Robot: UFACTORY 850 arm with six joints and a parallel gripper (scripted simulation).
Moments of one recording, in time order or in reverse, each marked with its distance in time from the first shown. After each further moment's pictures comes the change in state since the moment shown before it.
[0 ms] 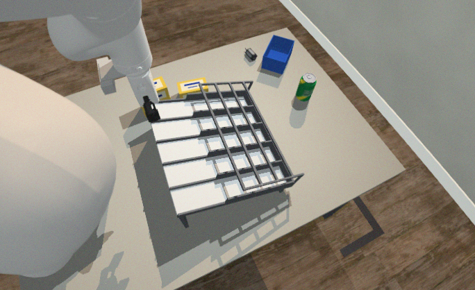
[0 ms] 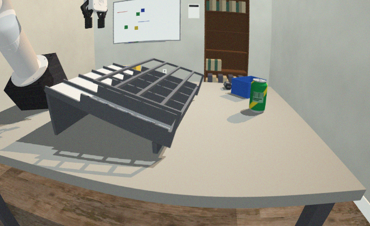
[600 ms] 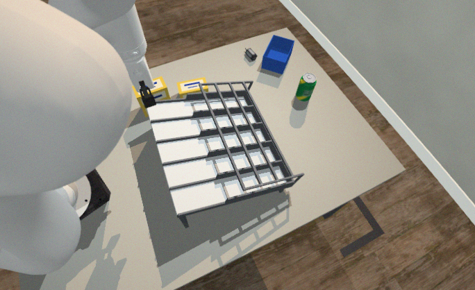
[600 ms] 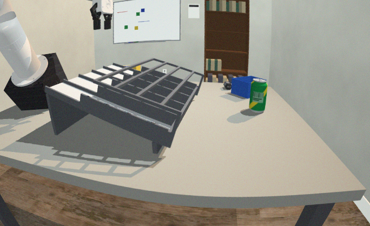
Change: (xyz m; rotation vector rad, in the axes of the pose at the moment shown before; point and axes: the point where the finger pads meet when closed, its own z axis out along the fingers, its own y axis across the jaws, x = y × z) arm 0.002 0.055 0.006 -0.004 -0.005 -0.045
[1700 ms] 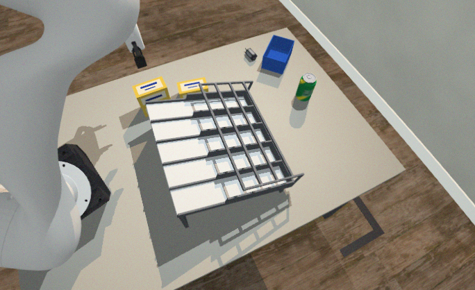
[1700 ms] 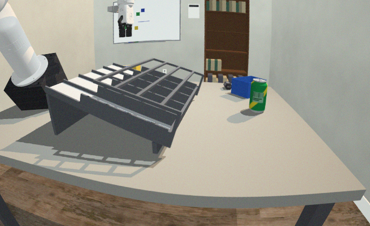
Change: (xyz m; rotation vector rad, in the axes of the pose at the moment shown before) arm -0.013 0.203 0.042 0.002 -0.005 -0.036
